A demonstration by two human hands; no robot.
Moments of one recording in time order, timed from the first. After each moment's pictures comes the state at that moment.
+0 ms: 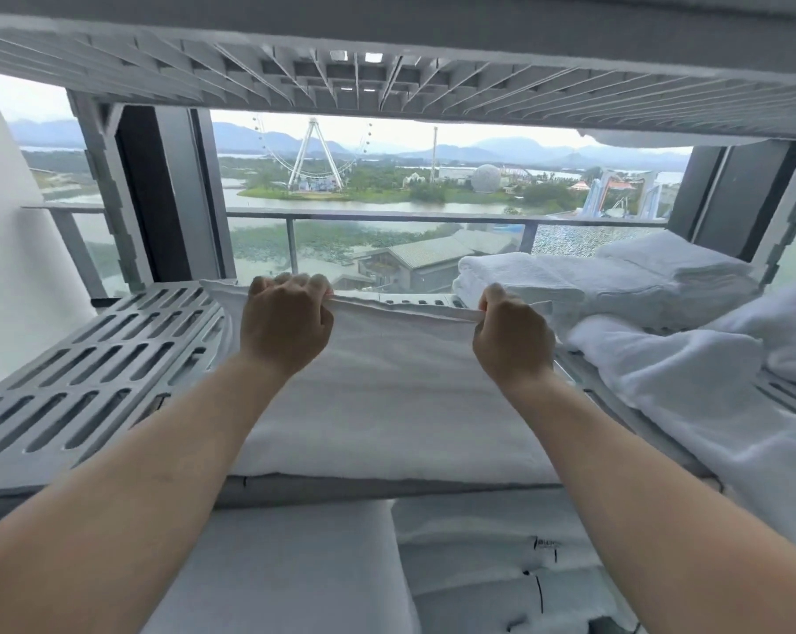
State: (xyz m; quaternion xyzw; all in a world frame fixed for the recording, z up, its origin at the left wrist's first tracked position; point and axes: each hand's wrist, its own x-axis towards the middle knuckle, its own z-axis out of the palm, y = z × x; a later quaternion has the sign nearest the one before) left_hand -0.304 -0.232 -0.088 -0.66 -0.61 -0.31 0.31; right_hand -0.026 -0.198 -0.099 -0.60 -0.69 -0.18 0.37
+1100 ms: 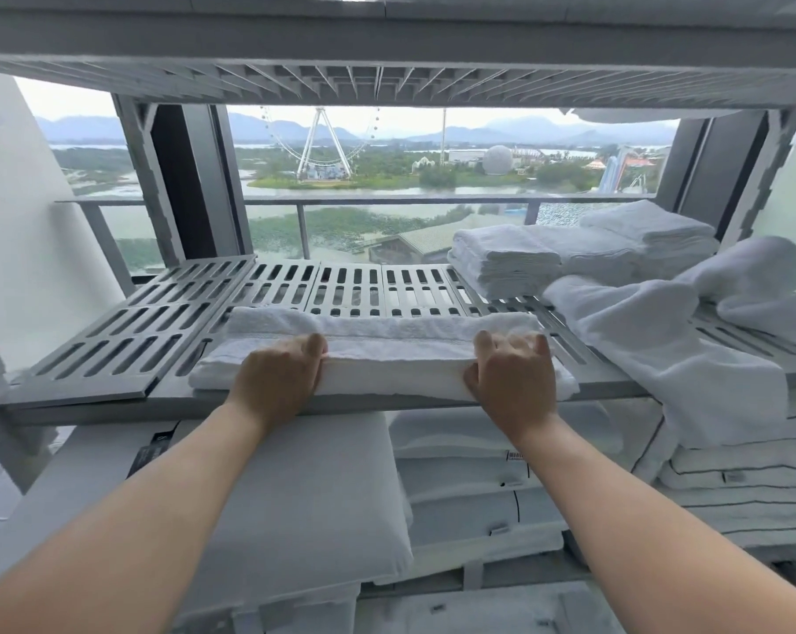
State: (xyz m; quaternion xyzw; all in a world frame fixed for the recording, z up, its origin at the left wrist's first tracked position) left_hand -0.293 -0.377 -0.152 -0.73 -0.57 -0.19 0.33; right_hand 0.017 -0.328 -0.166 -0.55 -0.75 -0.29 0.24
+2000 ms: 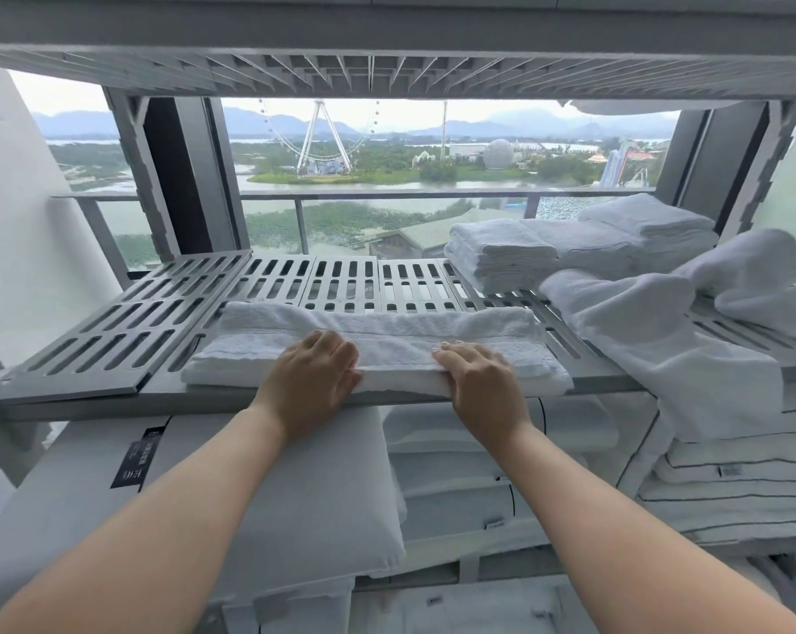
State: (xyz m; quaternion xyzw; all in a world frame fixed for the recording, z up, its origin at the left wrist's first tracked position) left_hand -0.258 -0.376 -0.161 -0.80 -0.52 -0.24 0.19; right_hand 0.003 -0.329 -0.193 -0.47 -0.80 -0.11 0.36
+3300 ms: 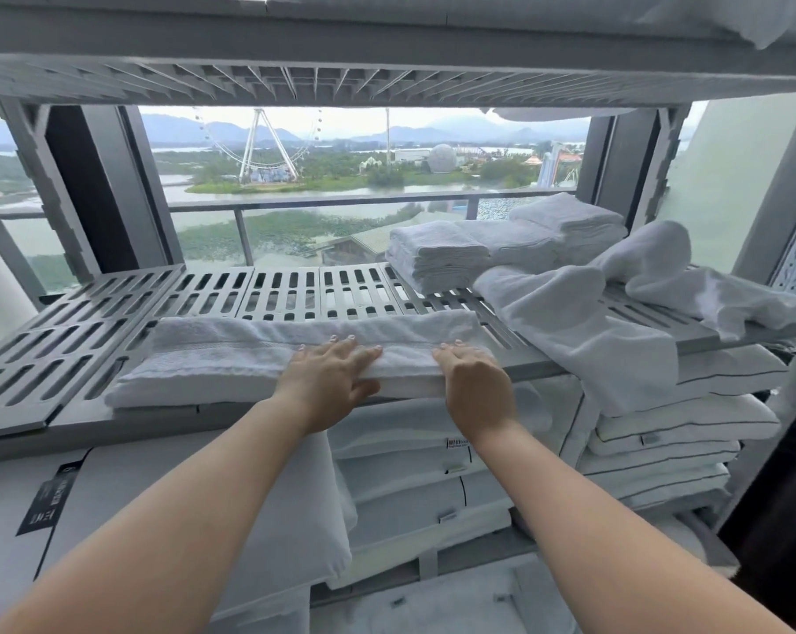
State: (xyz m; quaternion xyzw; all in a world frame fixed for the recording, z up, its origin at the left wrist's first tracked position) left_hand -0.171 -0.340 -0.156 -0.80 -0.59 -0.06 0.06; right_hand 0.060 -0.348 -0.178 -0.58 -0.75 -0.14 0.27
